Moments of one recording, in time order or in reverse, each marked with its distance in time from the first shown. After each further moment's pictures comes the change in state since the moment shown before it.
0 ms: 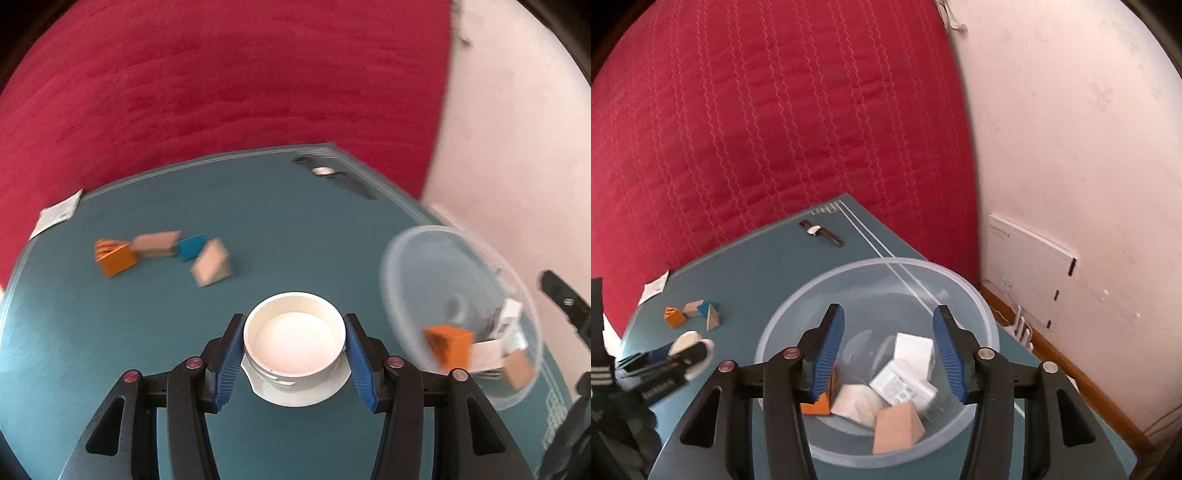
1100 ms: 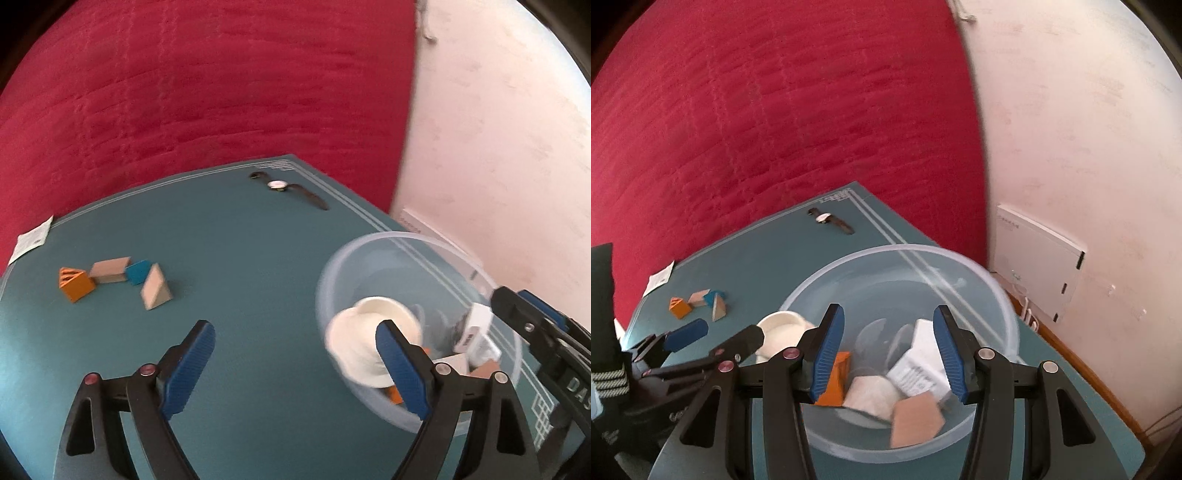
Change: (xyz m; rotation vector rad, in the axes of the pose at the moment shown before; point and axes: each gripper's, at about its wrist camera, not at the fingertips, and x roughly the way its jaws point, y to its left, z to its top) left arm 0.006 -0.025 0.000 0.042 -0.047 -0.039; right arm 0.005 0.016 -0.006 -0.021 0.040 0.032
